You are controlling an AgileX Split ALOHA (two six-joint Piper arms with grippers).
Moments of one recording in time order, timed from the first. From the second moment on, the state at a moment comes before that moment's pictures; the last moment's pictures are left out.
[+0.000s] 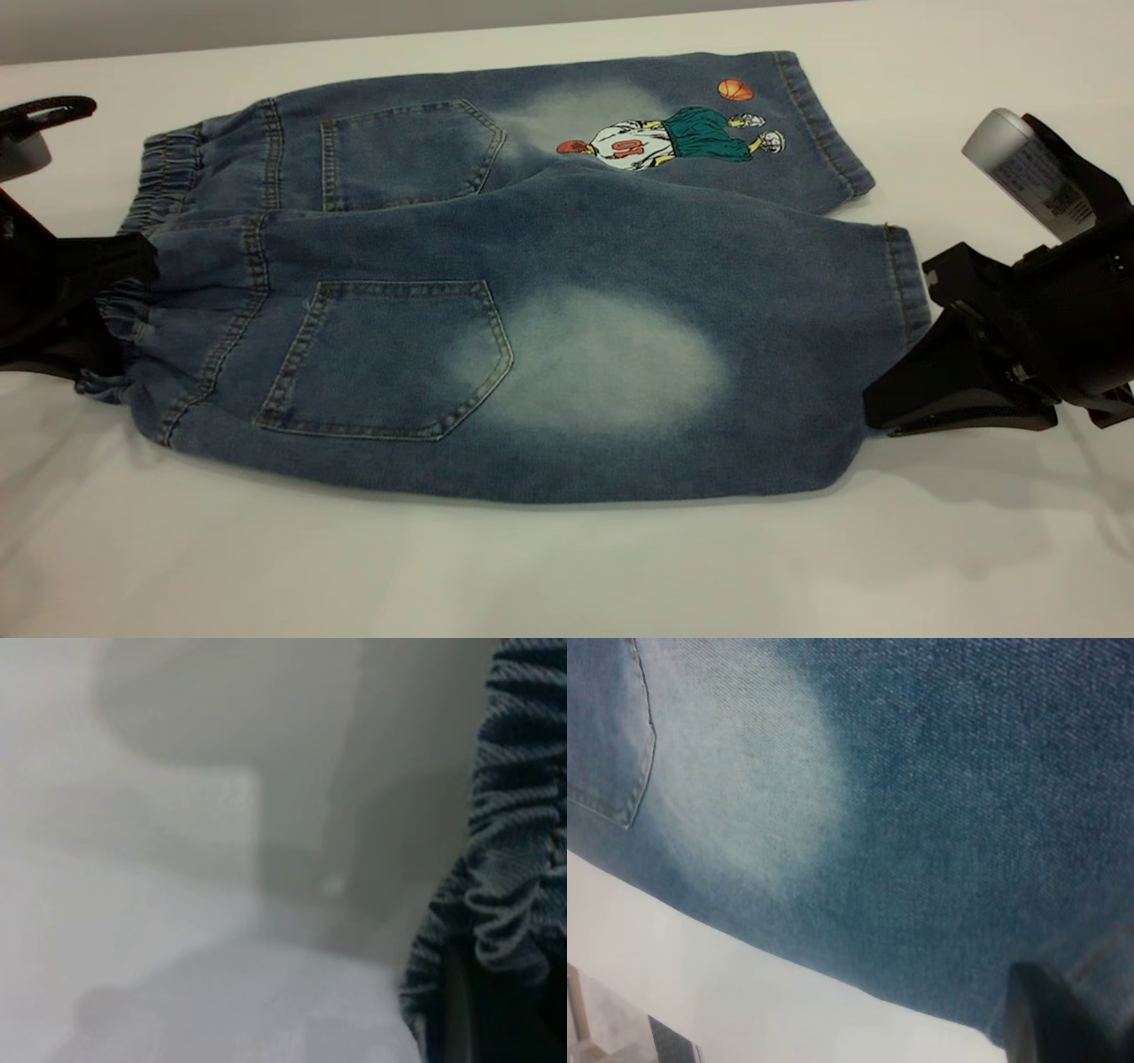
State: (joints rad) left arm 0.02 1.98 -0.70 -0.21 0.11 -0.08; right arm 0.04 2.08 -0.55 1.70 0.72 -1.57
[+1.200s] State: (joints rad) left arm 0.01 1.86 -1.14 -0.22 0.57 0.05; right arm 0.04 1.92 -0.91 1.54 0.74 -1.42
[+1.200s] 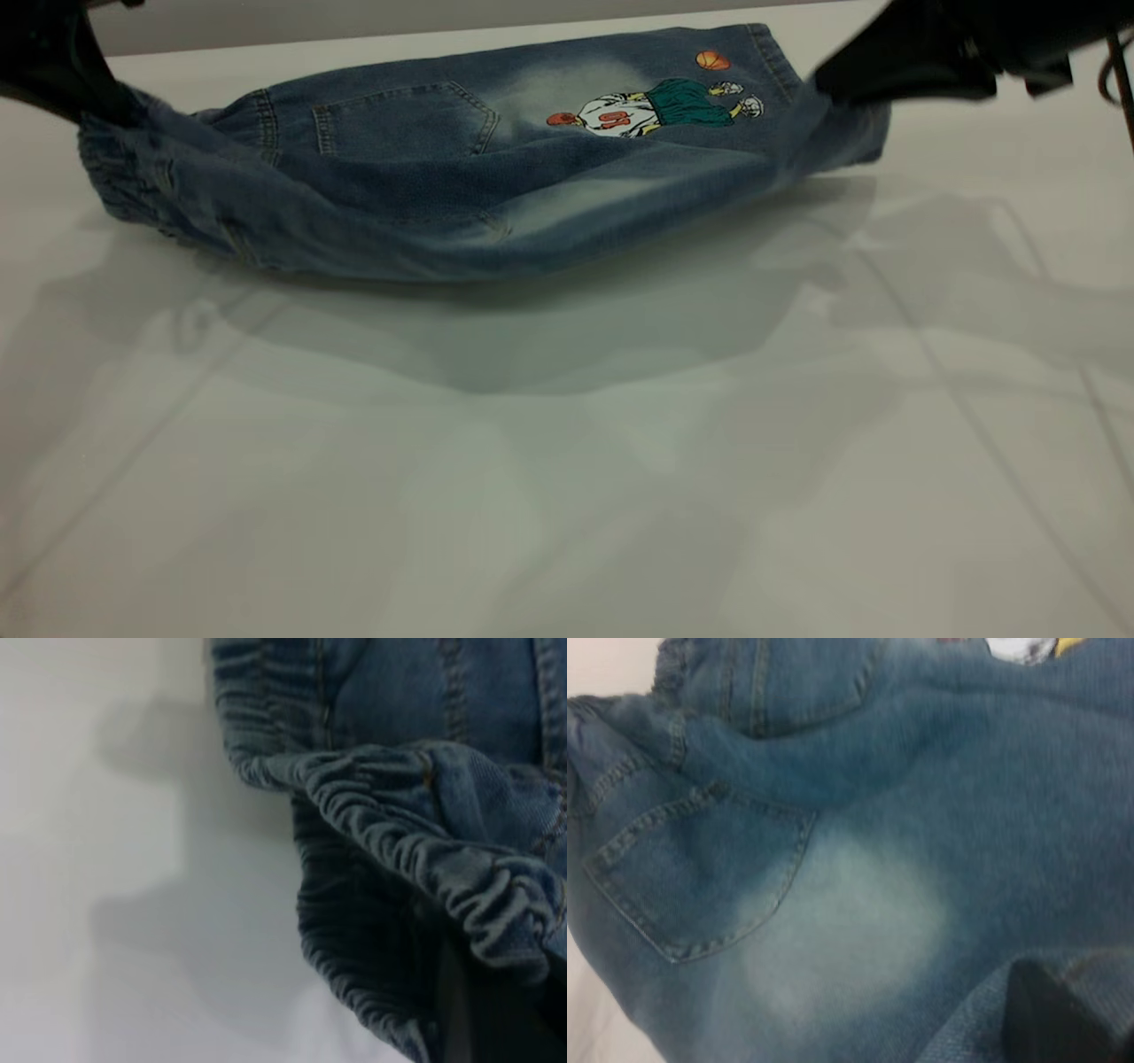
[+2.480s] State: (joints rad) left arm 0.01 2.14 -1.58 -0.24 0.57 0.08; right arm 0.04 2.19 -1.47 1.27 0.70 -1.17
